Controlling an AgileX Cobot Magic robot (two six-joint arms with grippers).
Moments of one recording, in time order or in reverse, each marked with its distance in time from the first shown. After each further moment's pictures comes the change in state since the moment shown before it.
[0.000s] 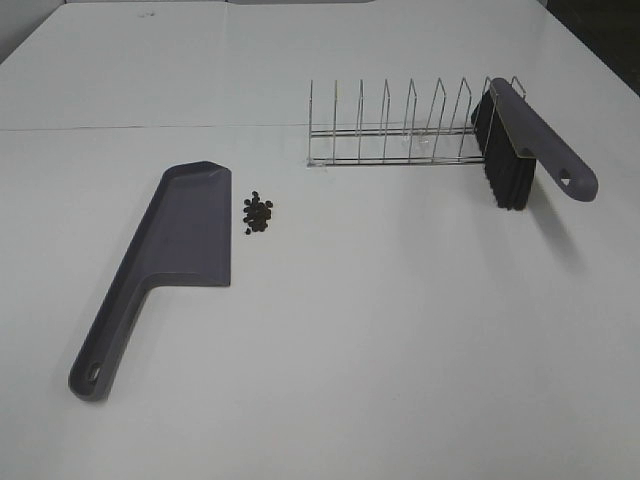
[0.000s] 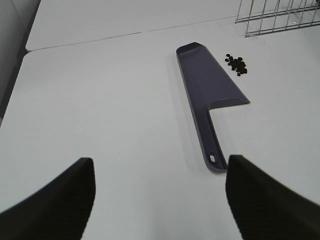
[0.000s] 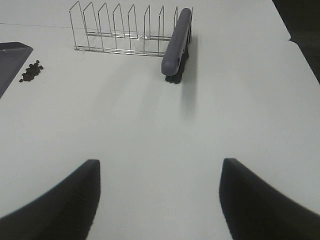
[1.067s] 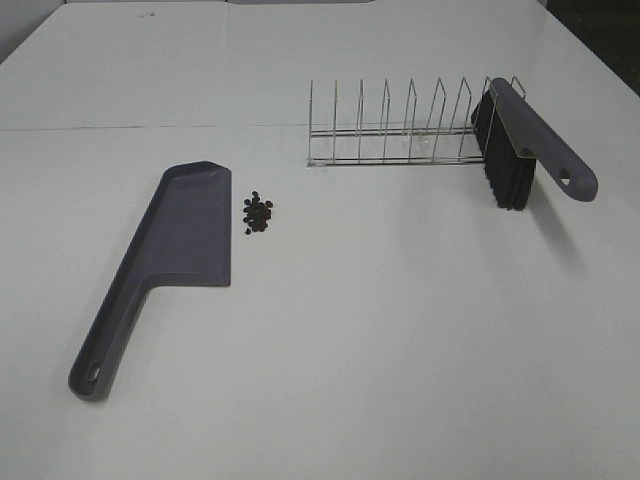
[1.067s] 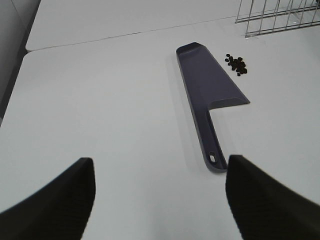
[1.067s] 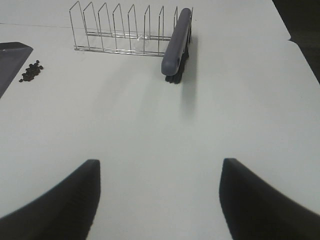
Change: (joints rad) left arm 0.000 0.000 0.000 0.000 0.000 0.000; right arm 0.000 0.000 0.000 0.000 0.000 0.000
